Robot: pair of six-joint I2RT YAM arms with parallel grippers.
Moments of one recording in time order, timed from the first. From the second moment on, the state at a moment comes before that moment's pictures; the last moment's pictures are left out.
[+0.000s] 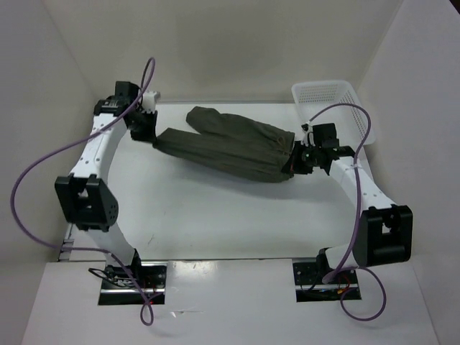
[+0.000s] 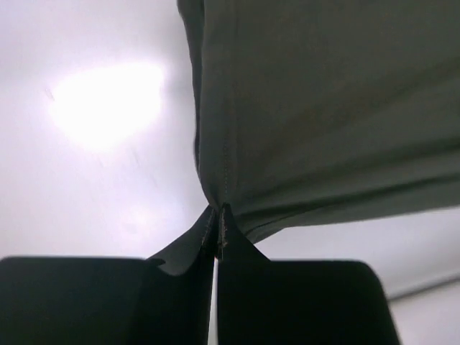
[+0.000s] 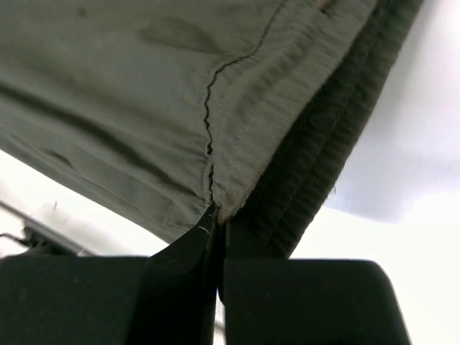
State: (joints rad) left arm -0.02 1.81 1.79 -0.98 0.21 0.07; right arm 0.10 1.40 1.04 -0.55 -0.39 0.33
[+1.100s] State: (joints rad) left arm -0.08 1.62 1.30 -1.28 0.05 0.07; right arm 0.33 1.25 1.06 -1.06 -0.24 0.52
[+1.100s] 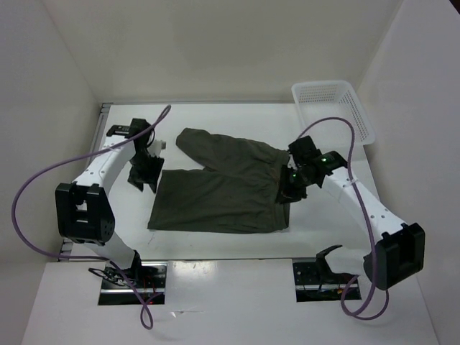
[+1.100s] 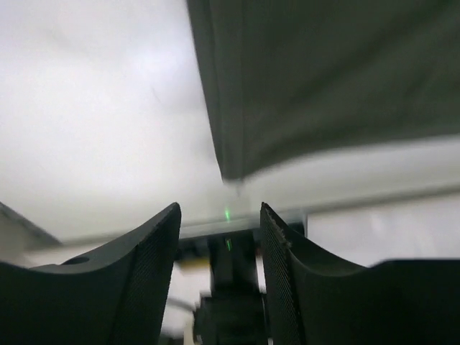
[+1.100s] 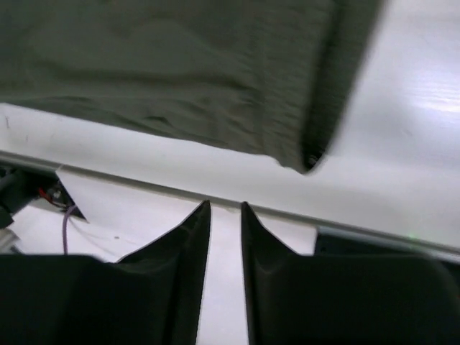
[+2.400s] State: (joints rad) left arm -0.10 1.88 1.20 -0.44 0.03 0.06; right arm 0.57 1.75 1.08 -0.75 -0.01 0.68
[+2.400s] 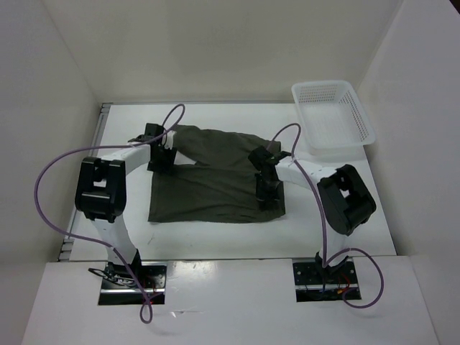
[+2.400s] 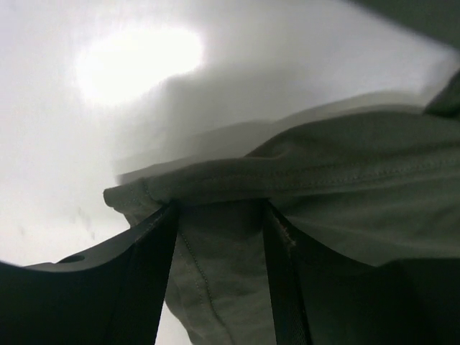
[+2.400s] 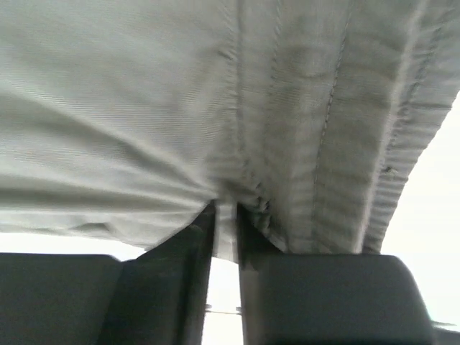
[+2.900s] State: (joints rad) left arm -0.07 1.92 1.81 -0.67 0.09 0.07; right arm 0.38 1.82 1.71 -0.53 0.06 0.50
